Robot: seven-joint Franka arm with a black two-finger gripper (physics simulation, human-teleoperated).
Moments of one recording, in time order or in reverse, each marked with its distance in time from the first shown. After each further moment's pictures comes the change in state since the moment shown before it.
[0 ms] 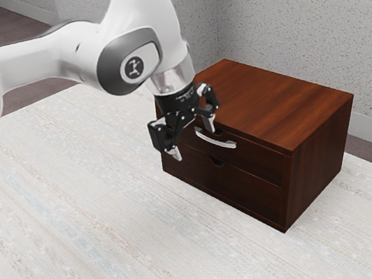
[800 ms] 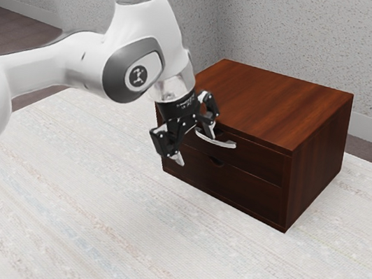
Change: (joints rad) arm 0.012 0.030 0.000 -0.011 -0.009 0.034 0.027
